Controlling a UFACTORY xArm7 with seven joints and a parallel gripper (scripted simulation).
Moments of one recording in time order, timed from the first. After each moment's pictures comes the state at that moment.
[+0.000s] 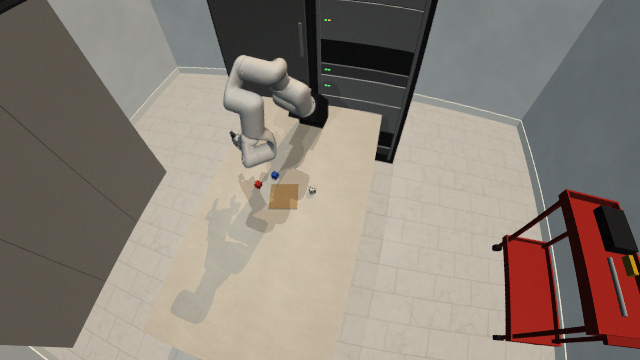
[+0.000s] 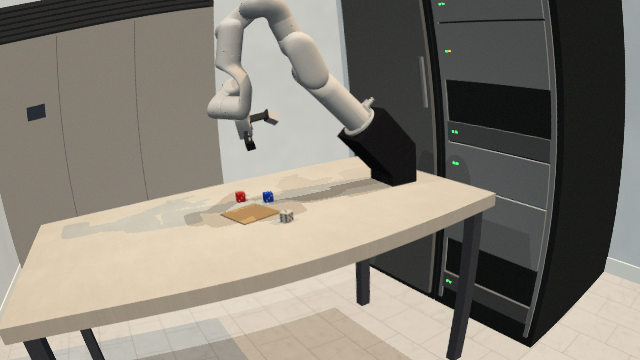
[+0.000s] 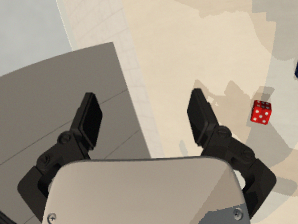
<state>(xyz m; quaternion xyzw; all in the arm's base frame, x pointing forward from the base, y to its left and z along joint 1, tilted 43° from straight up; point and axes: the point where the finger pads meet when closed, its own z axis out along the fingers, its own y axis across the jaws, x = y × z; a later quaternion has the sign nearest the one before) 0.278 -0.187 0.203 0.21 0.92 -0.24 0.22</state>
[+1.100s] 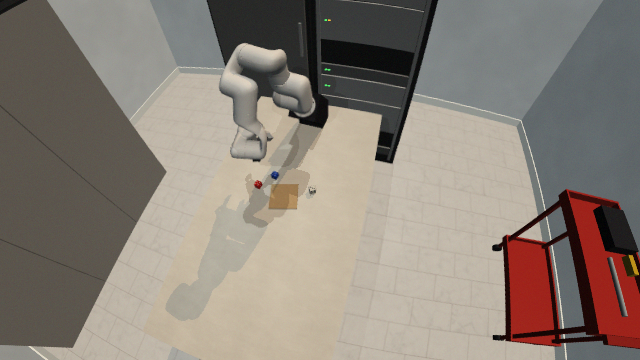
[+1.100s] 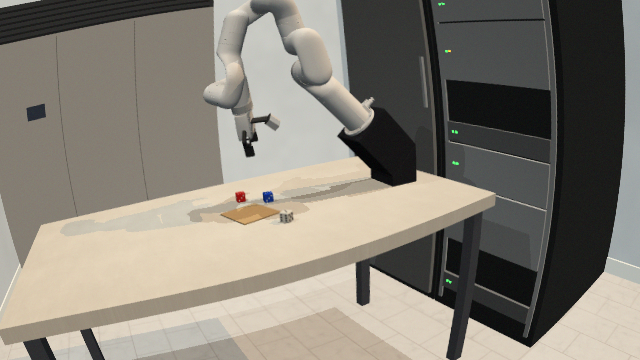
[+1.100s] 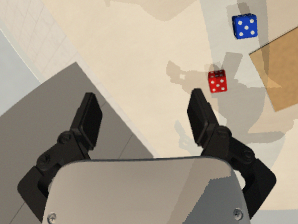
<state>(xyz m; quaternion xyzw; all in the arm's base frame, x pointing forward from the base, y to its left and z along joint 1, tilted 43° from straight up) 0.296 -0.136 0.193 0.26 0.92 -0.07 0.28</state>
